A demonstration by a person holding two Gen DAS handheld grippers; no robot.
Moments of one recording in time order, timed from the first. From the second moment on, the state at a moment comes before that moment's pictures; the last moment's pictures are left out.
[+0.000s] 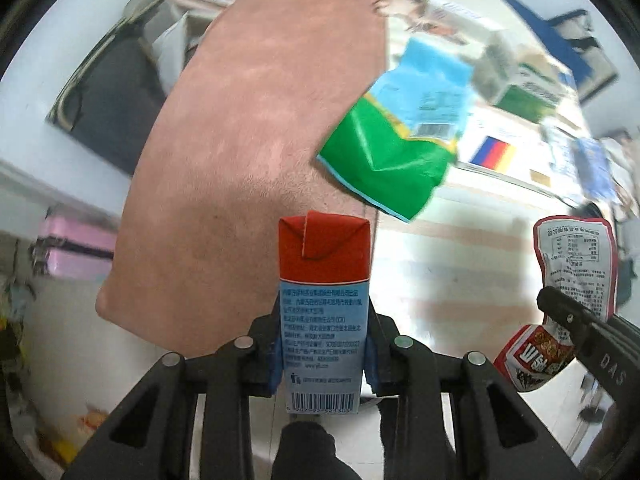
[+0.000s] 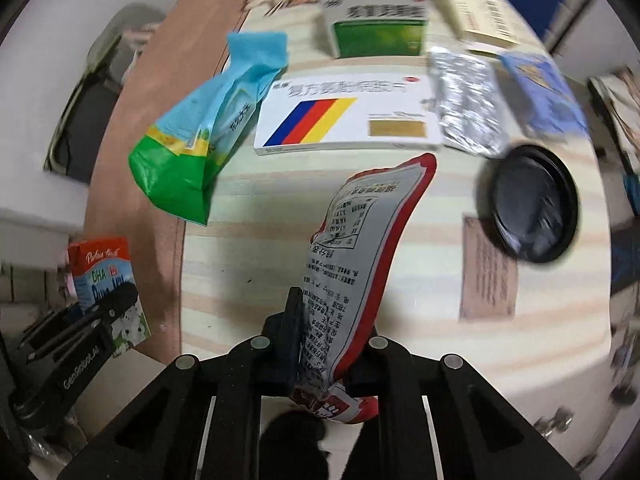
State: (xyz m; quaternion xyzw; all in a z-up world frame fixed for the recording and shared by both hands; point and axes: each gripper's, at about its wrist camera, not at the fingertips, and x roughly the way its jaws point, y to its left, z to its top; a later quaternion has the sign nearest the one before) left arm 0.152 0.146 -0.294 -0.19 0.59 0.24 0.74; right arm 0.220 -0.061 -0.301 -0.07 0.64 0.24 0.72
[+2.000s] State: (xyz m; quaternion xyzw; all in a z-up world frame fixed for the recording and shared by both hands) left arm 0.003 0.021 -0.603 -0.14 0.72 0.17 0.65; right arm 0.010 -0.178 -0.649 -0.10 0.75 0.12 0.64
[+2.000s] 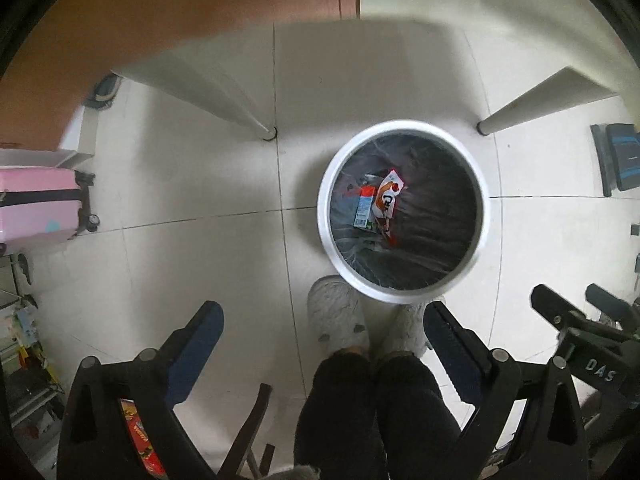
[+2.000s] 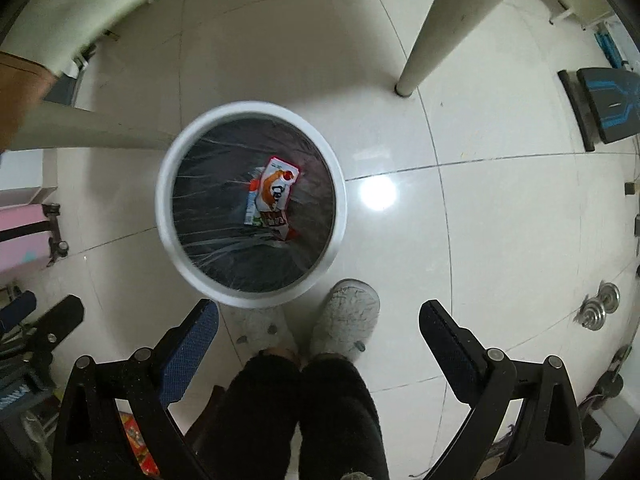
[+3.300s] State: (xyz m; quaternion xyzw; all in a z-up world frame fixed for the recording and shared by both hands) left arm 0.296 0.131 -0.284 -0.09 0.63 0.16 0.76; right arm 0.347 -0.159 -0.288 -0.03 0.68 0.09 0.73
